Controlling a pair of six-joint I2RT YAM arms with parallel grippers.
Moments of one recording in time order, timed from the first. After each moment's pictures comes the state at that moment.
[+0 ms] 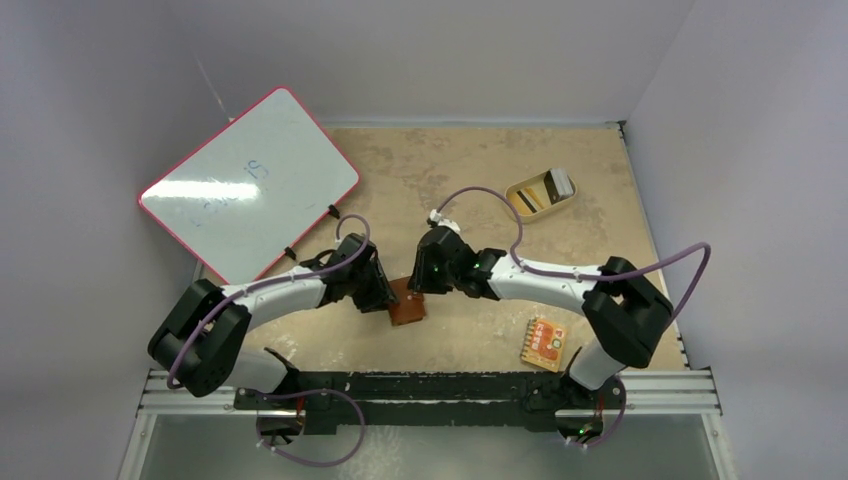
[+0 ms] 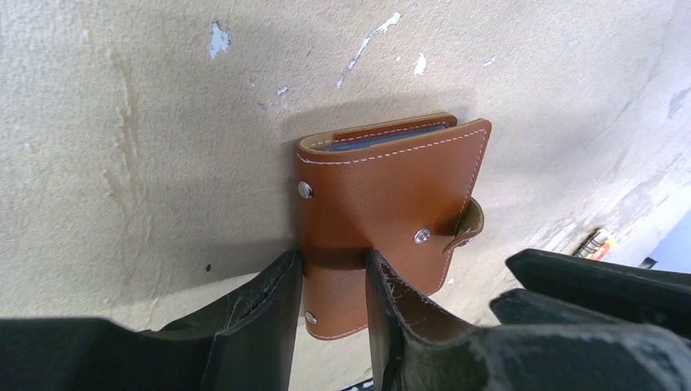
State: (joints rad) left arm -0.62 1.39 0.60 -0.25 0.13 -1.01; right arm 0.93 1.59 0.93 -0.16 0.06 0.90
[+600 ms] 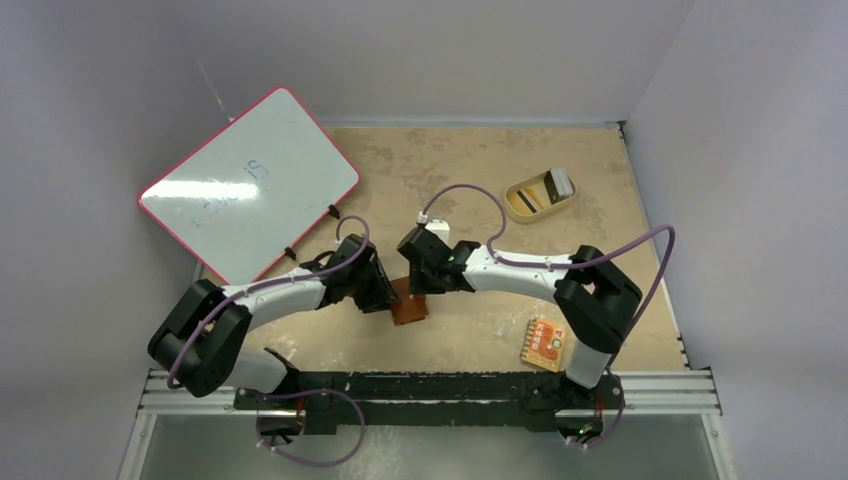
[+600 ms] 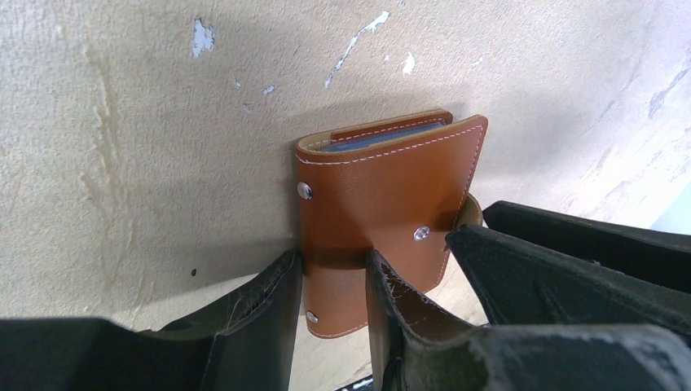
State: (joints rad) left arm -0.62 1.39 0.57 -0.20 0.16 -1.04; right arm 0.98 1.75 1.12 -0.42 0.25 0.90
